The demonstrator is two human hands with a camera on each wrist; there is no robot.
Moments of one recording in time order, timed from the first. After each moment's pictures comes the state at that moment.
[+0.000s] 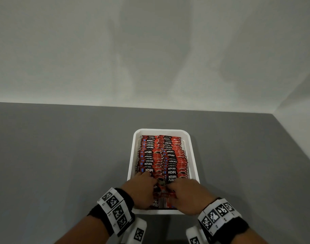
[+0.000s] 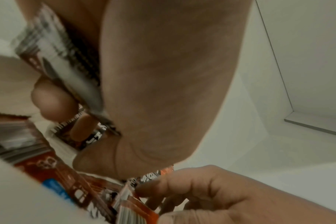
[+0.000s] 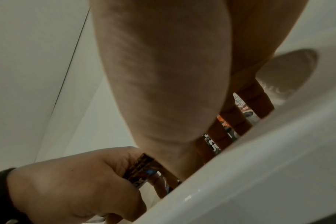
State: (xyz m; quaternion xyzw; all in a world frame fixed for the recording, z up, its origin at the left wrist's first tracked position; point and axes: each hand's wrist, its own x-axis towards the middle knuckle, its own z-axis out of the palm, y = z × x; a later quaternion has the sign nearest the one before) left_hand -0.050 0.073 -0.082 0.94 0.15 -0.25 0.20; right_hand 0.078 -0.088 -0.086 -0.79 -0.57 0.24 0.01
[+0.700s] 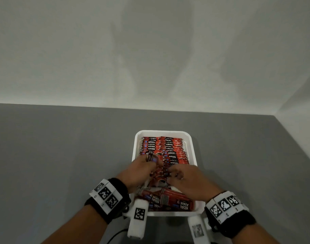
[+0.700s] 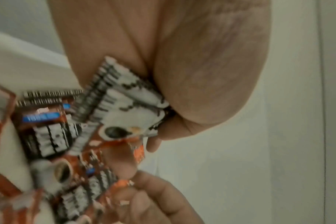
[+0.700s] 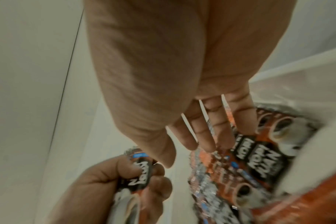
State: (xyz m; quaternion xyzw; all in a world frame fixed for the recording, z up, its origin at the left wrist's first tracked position) left_hand -0.039 0.086 -0.042 0.66 0.30 0.00 0.69; right_hand 0.093 -0.075 -0.050 -0.79 -0.44 0.32 0.28
